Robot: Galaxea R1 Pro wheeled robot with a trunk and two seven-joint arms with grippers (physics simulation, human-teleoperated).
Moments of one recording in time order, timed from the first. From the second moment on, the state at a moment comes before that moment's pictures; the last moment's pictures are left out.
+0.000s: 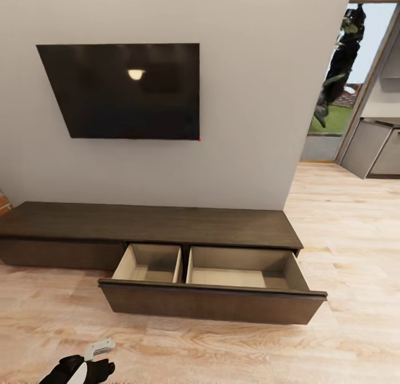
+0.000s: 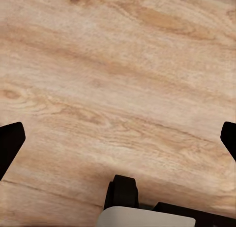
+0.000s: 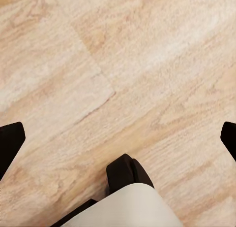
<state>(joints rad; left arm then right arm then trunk) -0.36 0.22 -0.22 -0.56 0.51 0.48 0.10 -0.41 -0.20 0.50 -0.09 -1.11 0.11 -0.08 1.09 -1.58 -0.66</state>
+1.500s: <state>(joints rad) -0.36 0.22 -0.22 -0.56 0.51 0.46 0.10 -0.41 -0.17 0.51 -0.09 -1.08 0.11 -0.08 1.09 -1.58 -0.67</state>
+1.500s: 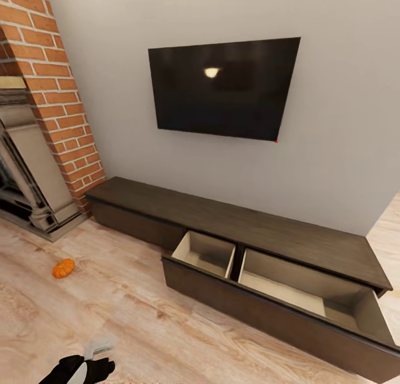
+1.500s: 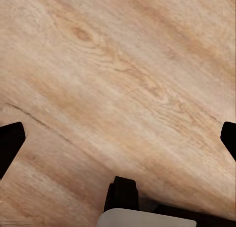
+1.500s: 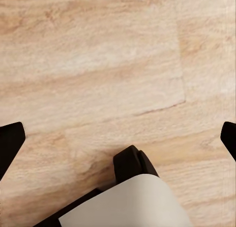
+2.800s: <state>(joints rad) -0.36 0.22 -0.22 -0.56 0.51 0.46 0.10 -0.41 -0.16 0.51 -0.09 -1.08 0.11 -0.08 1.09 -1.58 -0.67</state>
